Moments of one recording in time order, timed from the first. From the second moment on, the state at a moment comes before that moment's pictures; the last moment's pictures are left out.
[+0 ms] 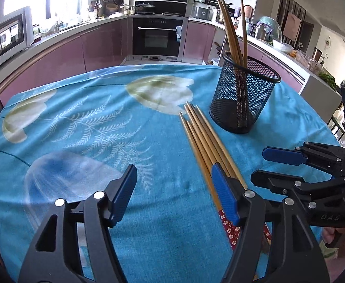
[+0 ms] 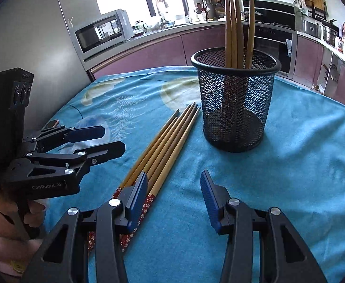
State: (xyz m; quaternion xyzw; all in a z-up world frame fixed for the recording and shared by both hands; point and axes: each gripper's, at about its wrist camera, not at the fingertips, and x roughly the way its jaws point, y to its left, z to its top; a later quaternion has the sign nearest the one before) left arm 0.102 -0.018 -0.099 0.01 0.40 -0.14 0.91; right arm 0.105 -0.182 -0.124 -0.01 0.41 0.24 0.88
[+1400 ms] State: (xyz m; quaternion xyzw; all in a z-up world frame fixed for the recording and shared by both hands) left arm 0.103 -0.034 -0.119 0.03 0.43 -0.14 0.89; right arm 0.104 -0.175 -0.136 -0.03 0.42 0.21 0.88
